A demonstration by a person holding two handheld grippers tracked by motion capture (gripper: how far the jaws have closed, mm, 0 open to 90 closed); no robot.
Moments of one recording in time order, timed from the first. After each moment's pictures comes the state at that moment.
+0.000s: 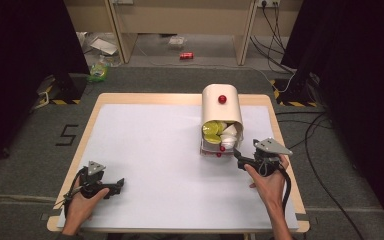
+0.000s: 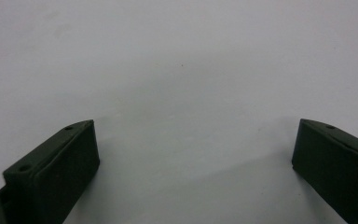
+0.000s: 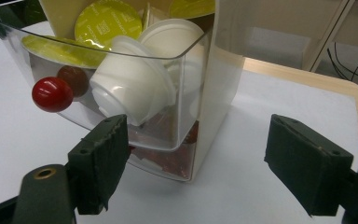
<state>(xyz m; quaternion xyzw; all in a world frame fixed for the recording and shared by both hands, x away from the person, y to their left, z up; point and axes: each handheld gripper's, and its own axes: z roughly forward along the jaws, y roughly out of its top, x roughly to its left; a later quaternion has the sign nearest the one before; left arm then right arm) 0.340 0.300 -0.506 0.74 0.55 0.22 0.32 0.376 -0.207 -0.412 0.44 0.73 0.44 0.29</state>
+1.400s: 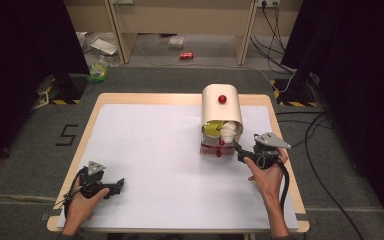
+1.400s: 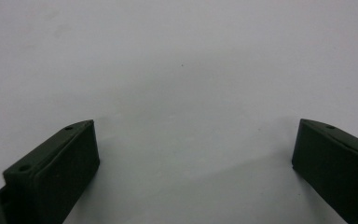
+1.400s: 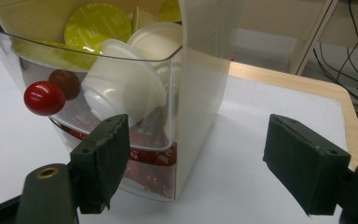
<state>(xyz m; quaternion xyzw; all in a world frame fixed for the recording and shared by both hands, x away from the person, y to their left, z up) 0.340 0.300 -0.506 0.74 0.55 0.22 0.32 0.394 -0.206 -0.411 0.46 0.71 0.44 0.30</state>
